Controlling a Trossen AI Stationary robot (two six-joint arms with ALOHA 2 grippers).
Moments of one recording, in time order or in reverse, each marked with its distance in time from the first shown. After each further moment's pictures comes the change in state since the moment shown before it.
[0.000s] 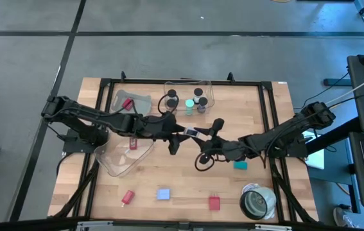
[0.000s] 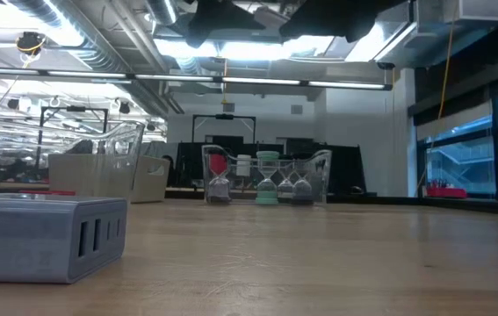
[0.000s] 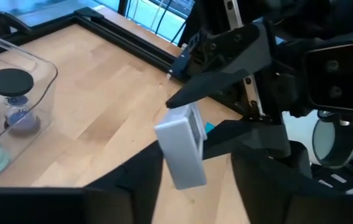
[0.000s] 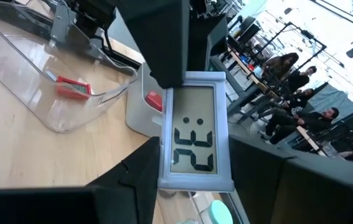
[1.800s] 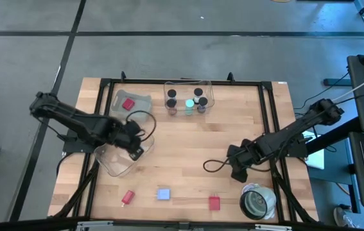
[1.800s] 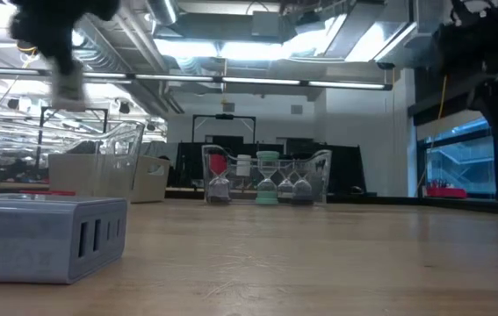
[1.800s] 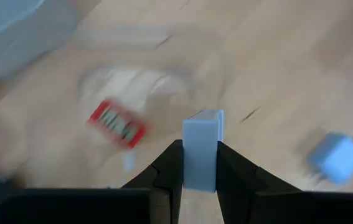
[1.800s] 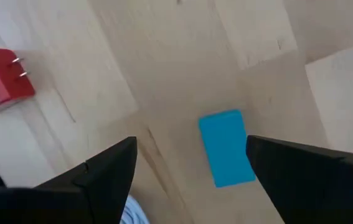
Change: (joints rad) left arm -0.189 -0.219 0.000 -1.133 0.061 -0.575; right arm 0.118 -0.140 0.001 -1.222 -0.884 1.367
